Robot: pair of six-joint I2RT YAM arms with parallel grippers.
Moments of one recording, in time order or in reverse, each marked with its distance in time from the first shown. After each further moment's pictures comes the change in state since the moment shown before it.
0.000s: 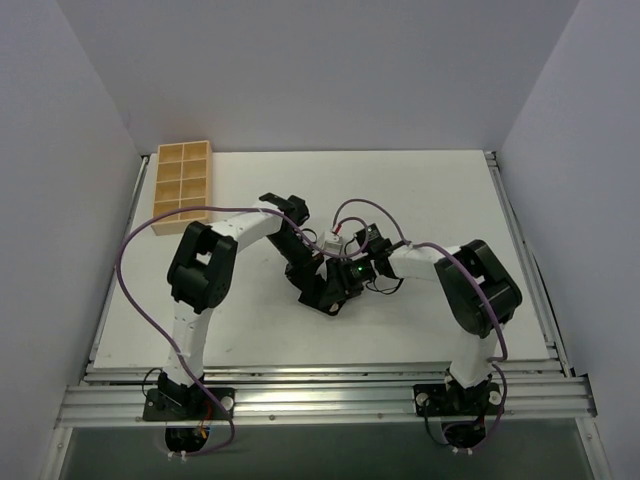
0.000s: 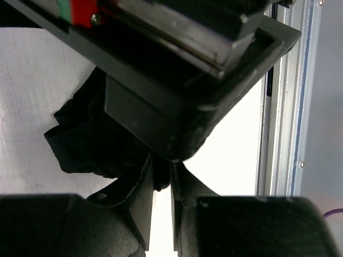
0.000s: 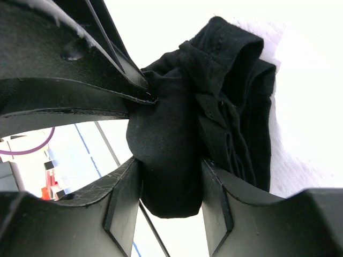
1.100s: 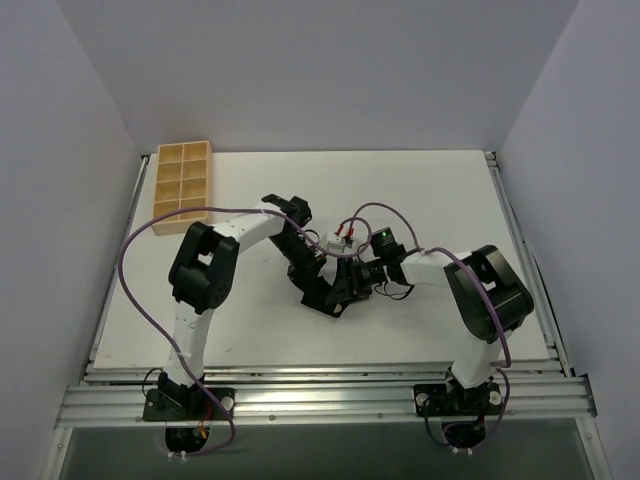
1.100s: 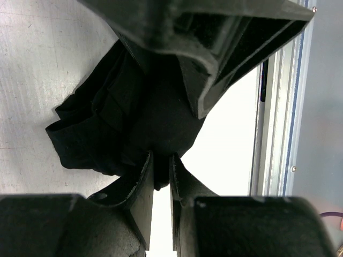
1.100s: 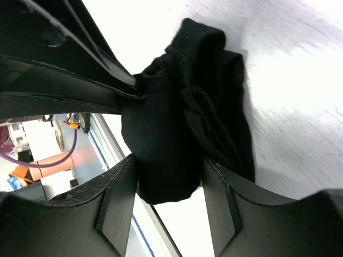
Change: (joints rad) left arm -0.012 0.003 0.002 0.007 0.009 -0.042; right arm -0.063 -0.066 -0.129 0.135 -0.019 0.149
